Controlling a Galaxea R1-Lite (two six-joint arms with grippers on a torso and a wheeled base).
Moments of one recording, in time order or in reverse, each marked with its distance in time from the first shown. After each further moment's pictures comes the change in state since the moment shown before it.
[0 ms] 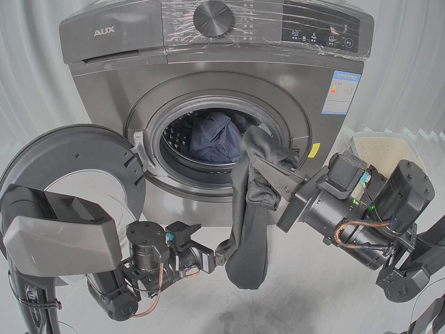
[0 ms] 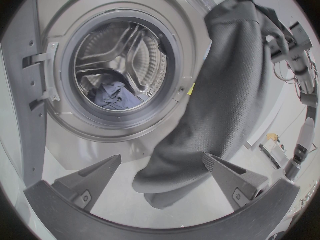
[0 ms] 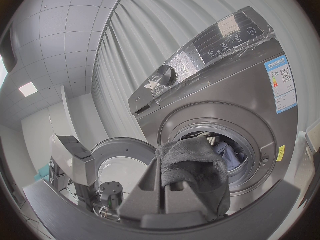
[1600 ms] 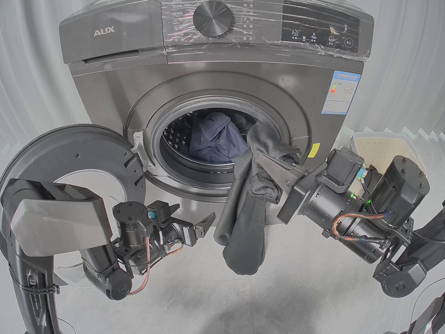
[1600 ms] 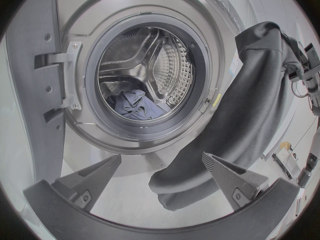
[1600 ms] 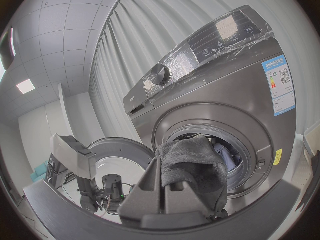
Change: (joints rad) left arm 0.151 0.031 -0.090 -0.001 -0.007 -0.001; right arm -0.037 0.023 -0.021 -0.002 0.010 -0.012
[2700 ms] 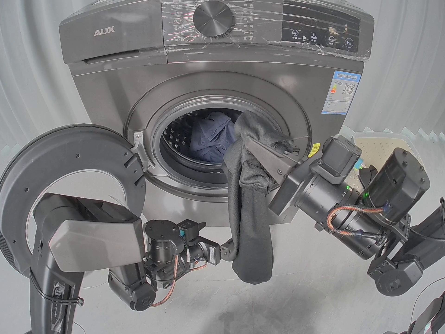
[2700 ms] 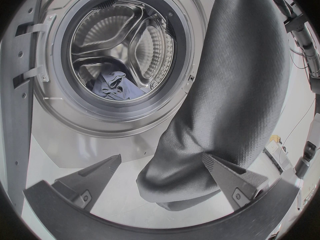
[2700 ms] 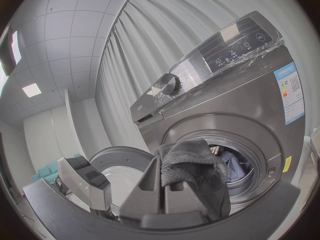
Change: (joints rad) left arm -0.111 0.150 -0.088 0.000 -0.016 -0.012; right arm 0.025 0.018 -0.065 -0.027 0.015 0.001
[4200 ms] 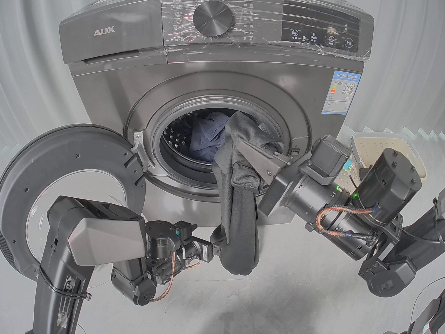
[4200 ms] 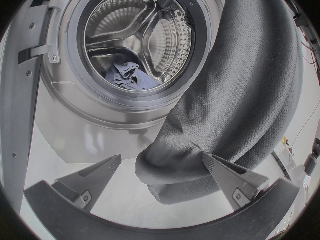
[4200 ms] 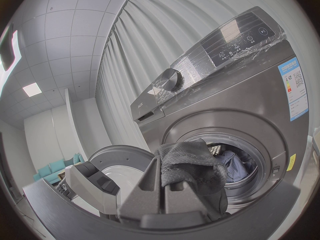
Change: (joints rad) left arm 0.070 0.098 -0.061 0.001 -0.005 0.001; right arm 0.014 0.039 -0.036 -0.003 -0.002 -0.005
